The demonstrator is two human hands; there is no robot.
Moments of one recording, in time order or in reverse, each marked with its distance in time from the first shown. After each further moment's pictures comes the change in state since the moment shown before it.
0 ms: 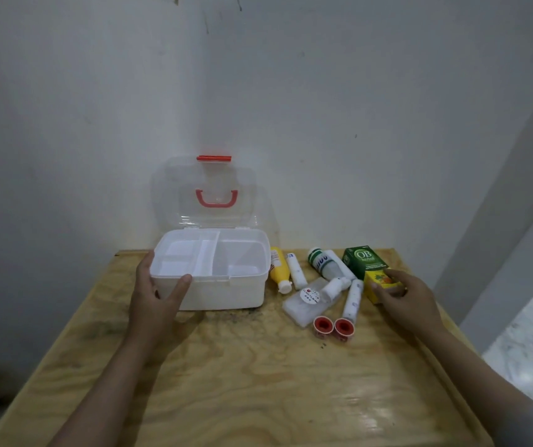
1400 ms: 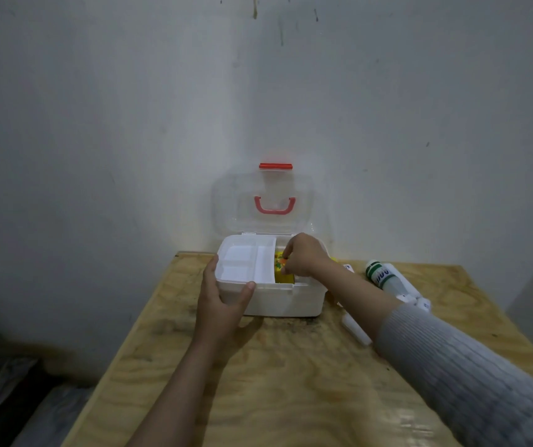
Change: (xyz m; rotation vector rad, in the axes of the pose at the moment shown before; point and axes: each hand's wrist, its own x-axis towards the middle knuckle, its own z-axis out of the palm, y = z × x) left_hand -0.004 0.006 0.001 -0.047 -0.017 -0.020; right_hand 0.017 -0.259 0.147 -0.220 -0.643 -0.175
